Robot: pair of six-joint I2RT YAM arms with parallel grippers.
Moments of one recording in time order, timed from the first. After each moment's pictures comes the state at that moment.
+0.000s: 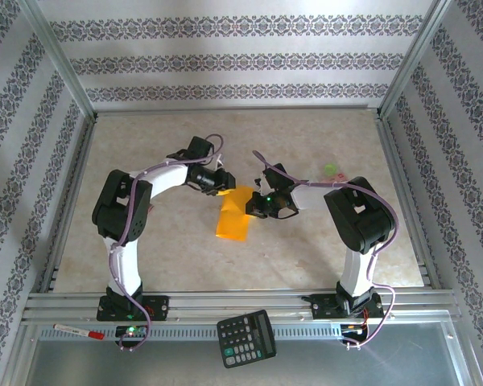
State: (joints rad) left arm -0.37 1.98 1.31 -0.41 0.64 -0.58; right arm 0.51 1.88 0.95 -0.15 -0.55 0.67
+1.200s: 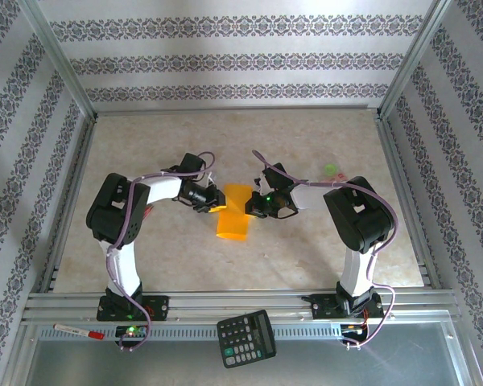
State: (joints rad) left arm -0.34 1.91 1.08 -0.35 0.64 -0.61; right arm 0.51 1.89 0.96 -0.15 -0.55 0.67
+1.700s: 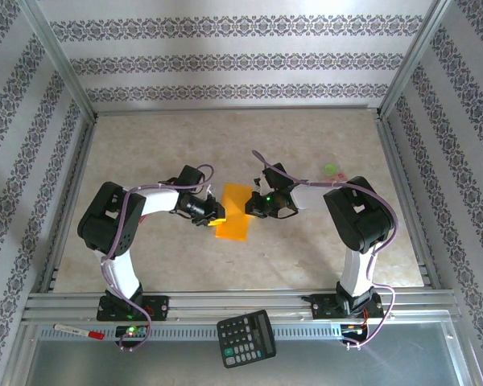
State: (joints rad) left arm -0.37 1.82 0.91 -0.28 0.68 -0.68; right arm 0.51 1.89 0.96 -0.15 -0.55 0.67
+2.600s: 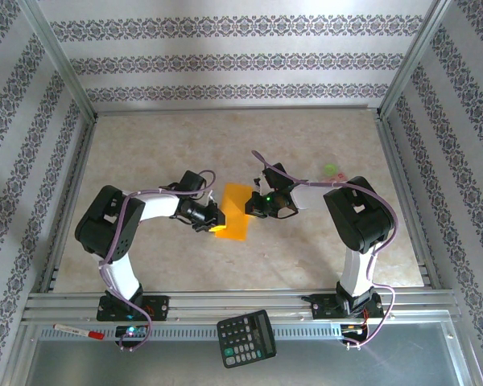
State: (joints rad) left arm -0.41 1.78 0.85 -0.27 0.69 -0.67; right arm 0.51 1.89 0.96 -0.15 -0.55 0.66
